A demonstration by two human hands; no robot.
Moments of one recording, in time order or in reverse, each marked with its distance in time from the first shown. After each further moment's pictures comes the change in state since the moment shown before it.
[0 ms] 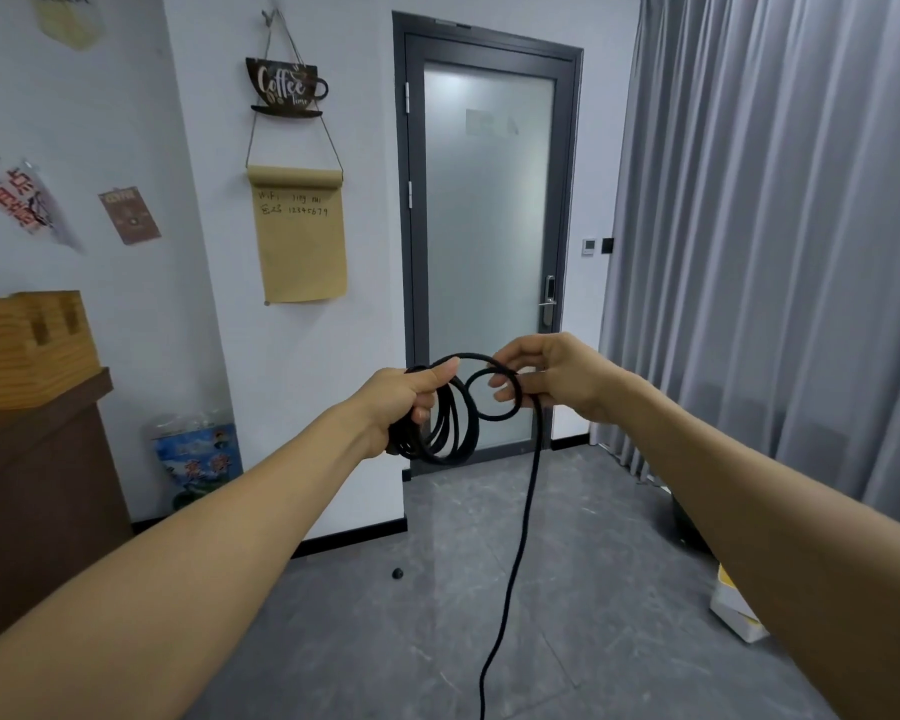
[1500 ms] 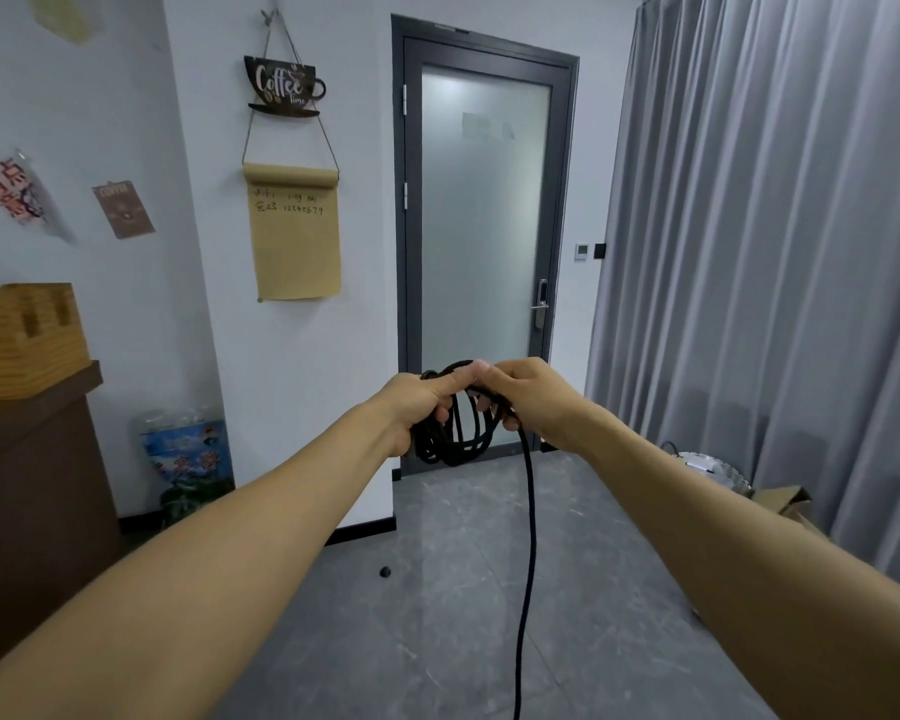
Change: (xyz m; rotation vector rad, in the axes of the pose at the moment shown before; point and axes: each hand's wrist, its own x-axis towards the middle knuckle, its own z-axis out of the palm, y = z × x) left_hand -0.018 0.004 0.035 0.100 0.049 -0.033; right_hand -0.017 -0.001 0.029 -0.046 0.091 0.053
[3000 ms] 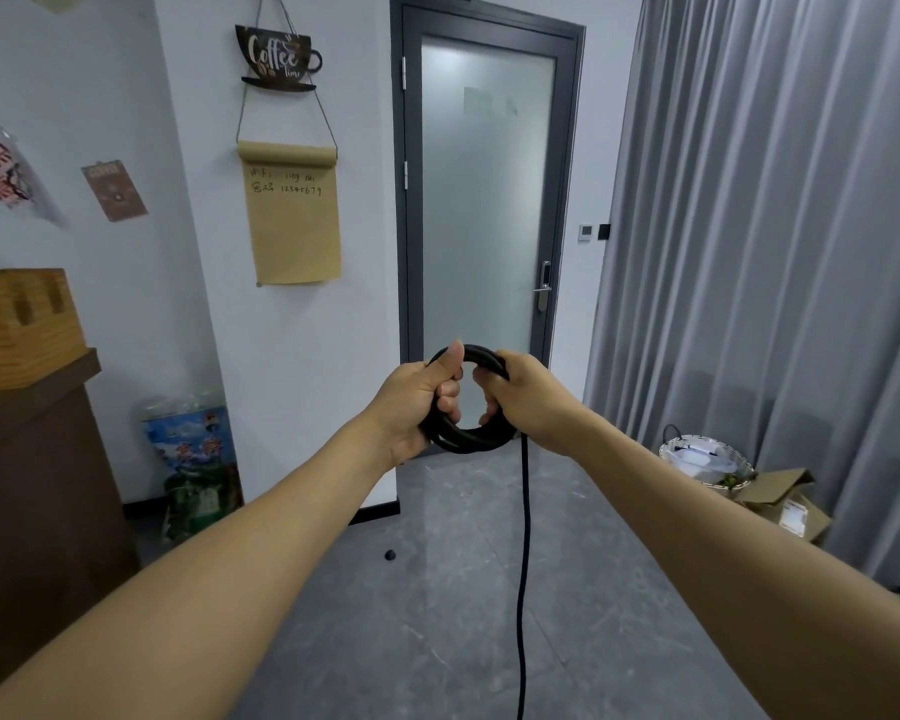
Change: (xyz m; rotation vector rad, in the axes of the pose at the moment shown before) left_hand 0.009 -0.017 -0.011 -0.480 -0.155 0.144; right_hand 0.011 0.001 0.028 -0.076 0.066 -0.056
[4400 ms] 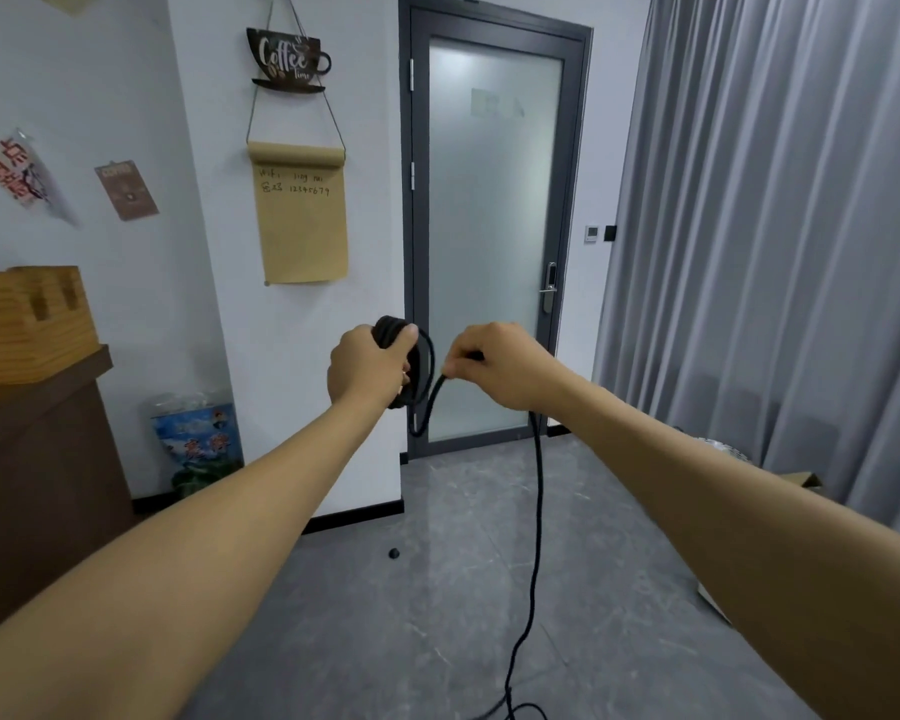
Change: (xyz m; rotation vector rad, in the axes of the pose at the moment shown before) left_hand 0.018 0.017 -0.034 0.865 0.688 0.339; right_hand 0.004 -0.037 -0.003 -0.556 -0.077 -0.367
